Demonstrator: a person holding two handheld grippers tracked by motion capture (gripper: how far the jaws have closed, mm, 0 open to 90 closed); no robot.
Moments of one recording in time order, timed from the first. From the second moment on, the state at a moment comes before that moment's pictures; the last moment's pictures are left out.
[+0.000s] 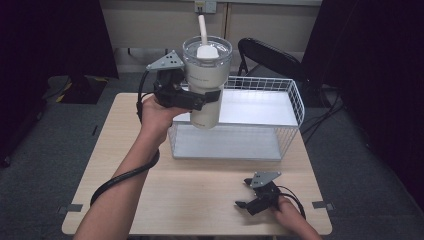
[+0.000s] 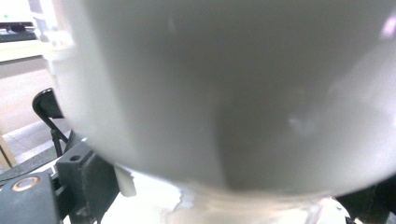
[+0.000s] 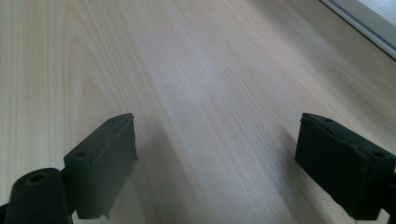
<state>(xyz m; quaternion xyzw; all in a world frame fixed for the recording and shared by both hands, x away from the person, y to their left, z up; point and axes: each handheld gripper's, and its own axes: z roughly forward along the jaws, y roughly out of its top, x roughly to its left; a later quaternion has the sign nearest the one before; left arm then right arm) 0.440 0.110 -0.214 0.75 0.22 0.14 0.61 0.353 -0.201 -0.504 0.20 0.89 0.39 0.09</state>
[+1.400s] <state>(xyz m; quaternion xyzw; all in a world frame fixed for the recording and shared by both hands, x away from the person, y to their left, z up) 0.491 0.069 -0.223 0.75 0.23 0.17 0.60 0.353 -0.201 -0.504 0.20 0.90 0.39 0.09</state>
